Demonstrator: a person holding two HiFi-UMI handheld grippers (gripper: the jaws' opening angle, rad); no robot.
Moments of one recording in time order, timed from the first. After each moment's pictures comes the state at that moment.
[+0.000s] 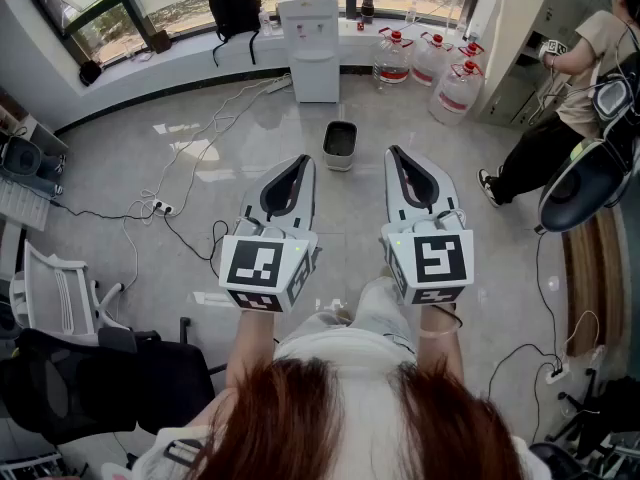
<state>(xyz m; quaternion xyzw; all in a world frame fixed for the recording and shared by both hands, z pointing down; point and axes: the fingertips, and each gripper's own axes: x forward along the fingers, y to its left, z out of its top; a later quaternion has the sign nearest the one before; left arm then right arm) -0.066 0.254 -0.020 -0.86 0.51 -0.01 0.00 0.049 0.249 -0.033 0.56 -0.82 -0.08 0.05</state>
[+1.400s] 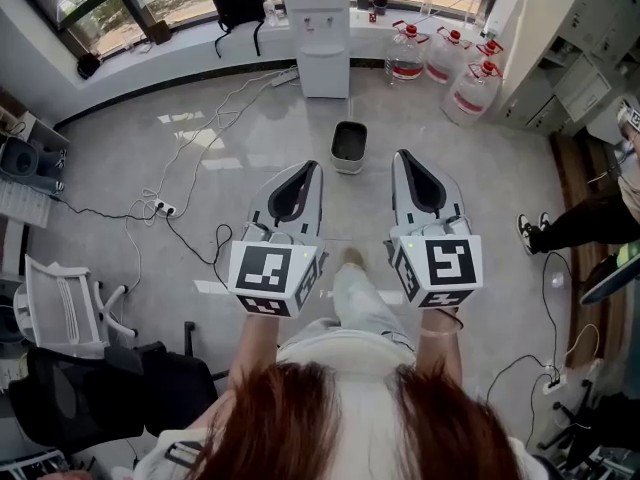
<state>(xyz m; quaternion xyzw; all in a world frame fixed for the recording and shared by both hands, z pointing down) -0.069 0.134 0.007 -0.85 0.52 -0.03 -0.03 0.050 0.123 -0.007 0.56 -0.83 -0.02 0.03</state>
